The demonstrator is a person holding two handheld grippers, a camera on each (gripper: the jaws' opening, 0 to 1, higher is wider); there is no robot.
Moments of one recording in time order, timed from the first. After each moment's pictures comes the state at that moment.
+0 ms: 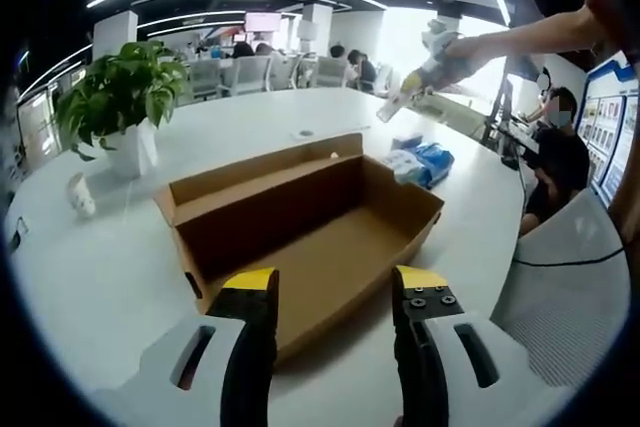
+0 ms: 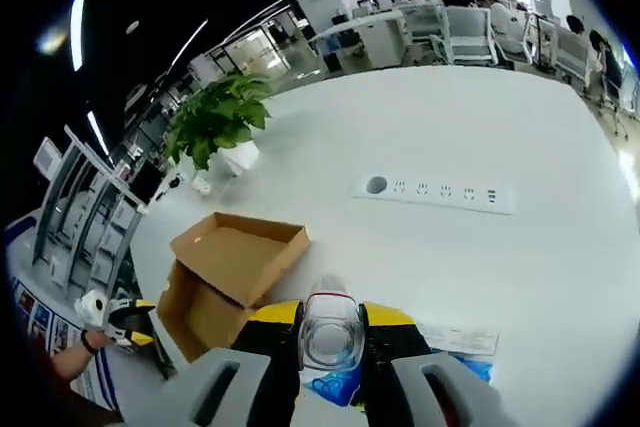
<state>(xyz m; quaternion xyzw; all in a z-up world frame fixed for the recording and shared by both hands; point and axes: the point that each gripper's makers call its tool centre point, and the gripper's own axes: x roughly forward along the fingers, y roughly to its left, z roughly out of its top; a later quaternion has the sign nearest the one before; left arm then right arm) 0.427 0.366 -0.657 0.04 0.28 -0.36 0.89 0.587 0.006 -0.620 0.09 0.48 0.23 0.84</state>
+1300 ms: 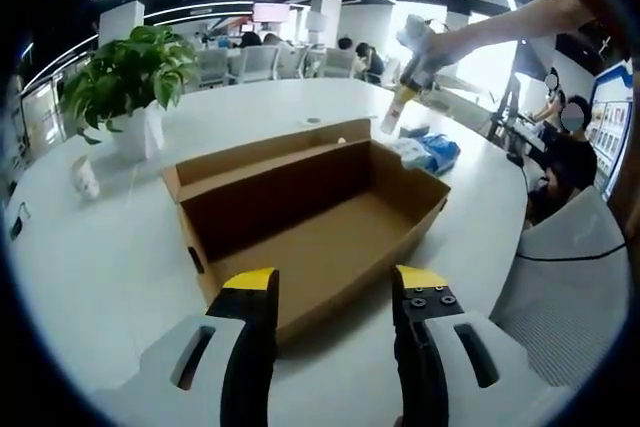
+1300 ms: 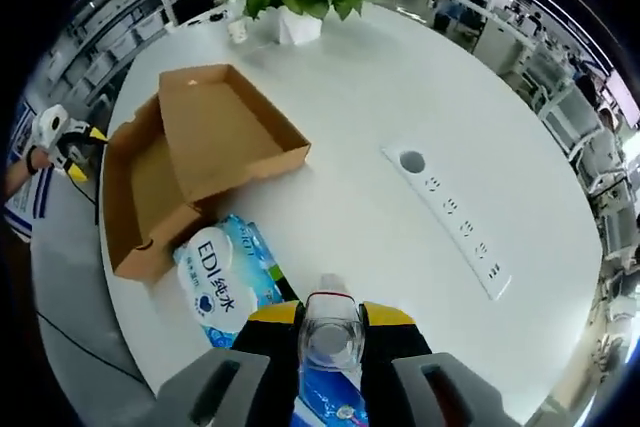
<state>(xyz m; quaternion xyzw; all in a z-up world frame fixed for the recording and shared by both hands) 0.419 0.377 -0.670 0.04 0.30 -0.35 0.89 0.607 0.006 -0.676 -0.25 0.52 0.34 0.74</state>
